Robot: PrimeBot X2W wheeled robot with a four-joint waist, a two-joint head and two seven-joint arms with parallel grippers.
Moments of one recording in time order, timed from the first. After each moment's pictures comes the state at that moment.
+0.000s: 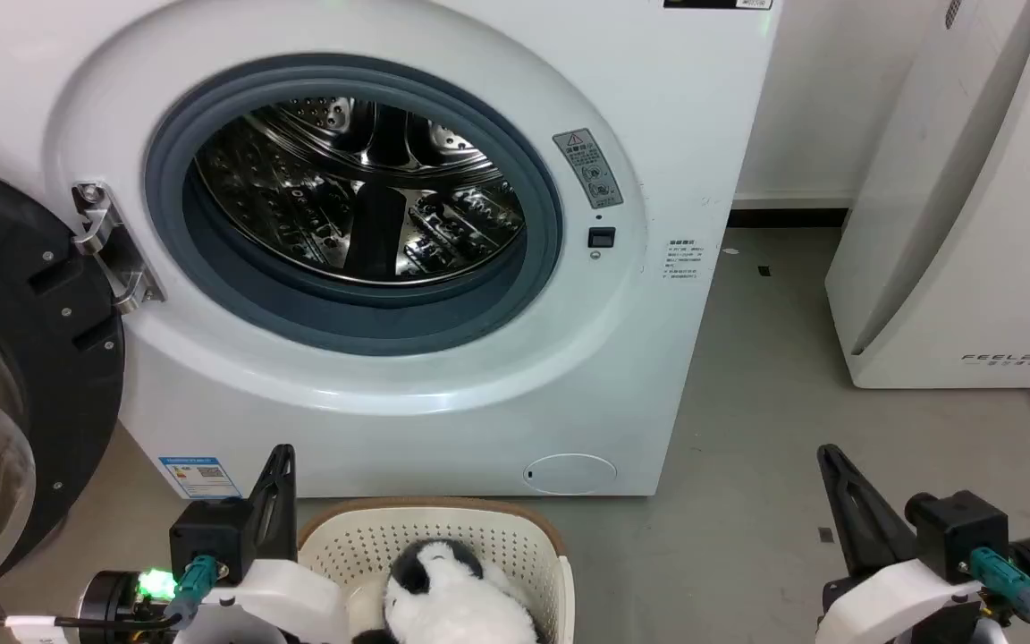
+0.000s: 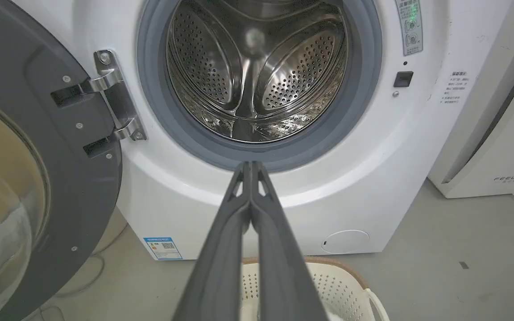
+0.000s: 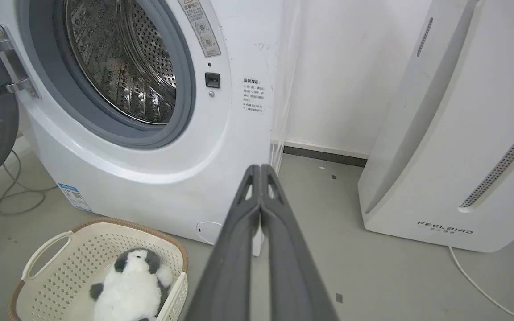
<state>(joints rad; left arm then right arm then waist) 0.01 0.05 0.00 0.00 0.00 0.01 0.00 0.01 -0.05 0.00 0.00 0.01 0.13 0.00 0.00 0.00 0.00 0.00</state>
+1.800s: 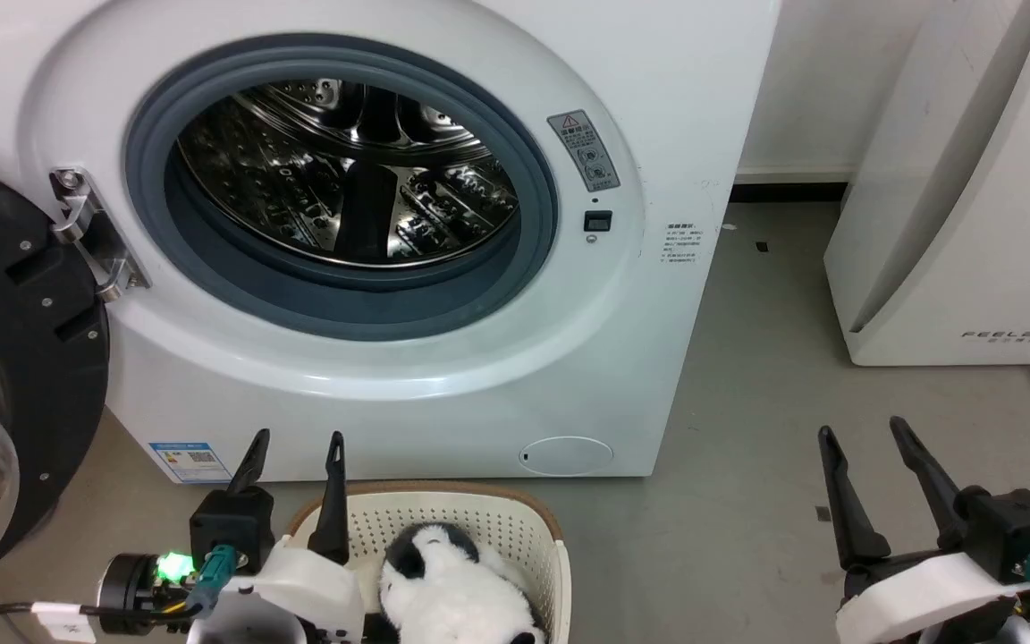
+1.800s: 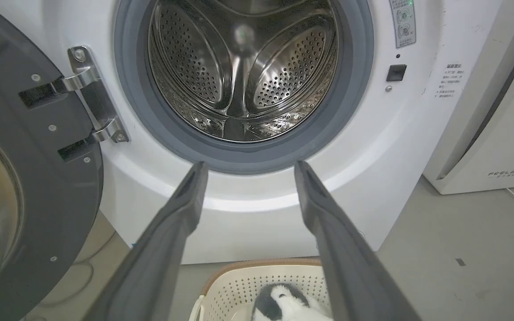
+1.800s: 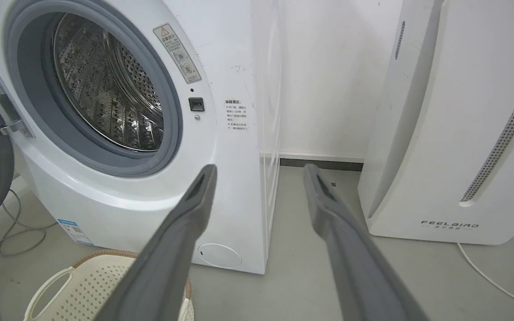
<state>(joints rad) -0.03 0.05 -0.03 0.06 0.00 0.02 -0.05 0.01 -0.05 -0.03 -0.03 0.10 0.13 -0.05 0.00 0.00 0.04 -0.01</state>
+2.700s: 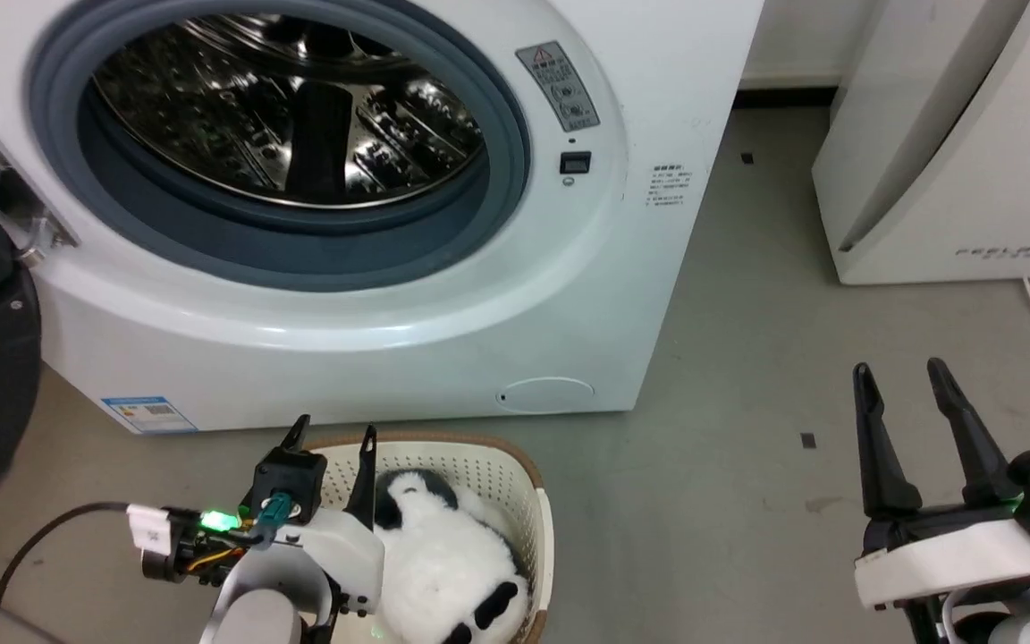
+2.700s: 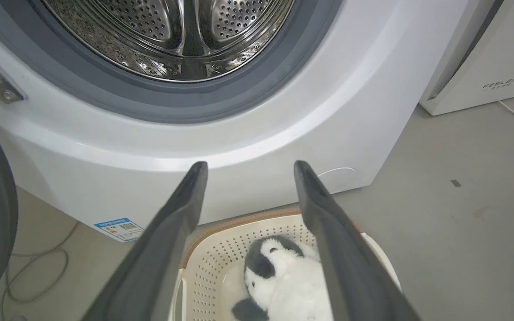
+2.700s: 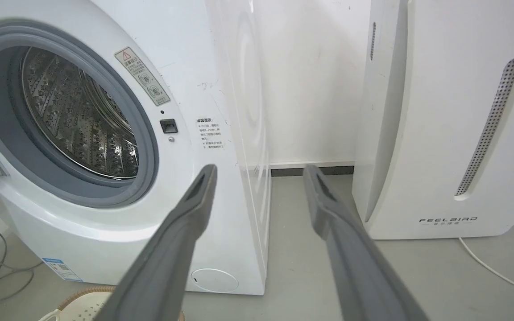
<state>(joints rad) -0.22 0.10 -0.12 0.39 0.02 0.01 -0.11 -0.04 -0.05 -0.04 -0.08 0.18 0.13 -0.11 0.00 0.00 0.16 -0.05</state>
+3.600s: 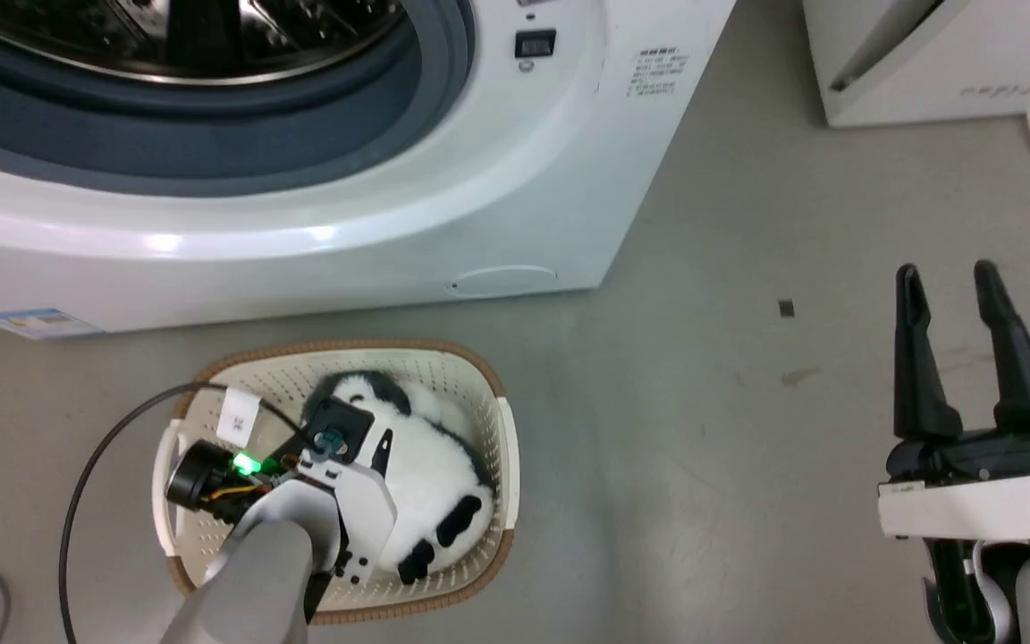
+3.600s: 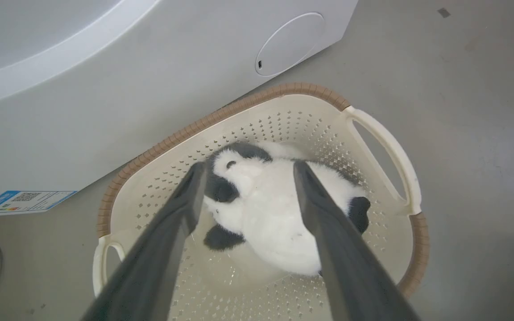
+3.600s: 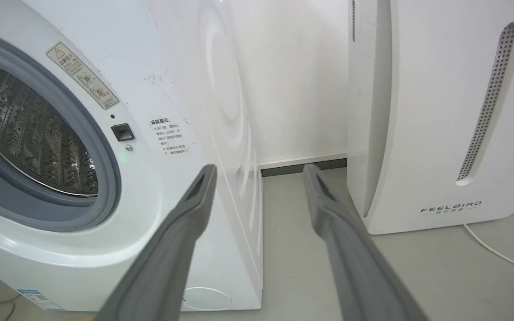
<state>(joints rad) -0.51 0.15 -0.28 0.84 0.06 -0.06 -0.06 -0.15 -0.05 -0.05 -0.15 0.28 0.13 -0.17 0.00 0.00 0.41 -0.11</state>
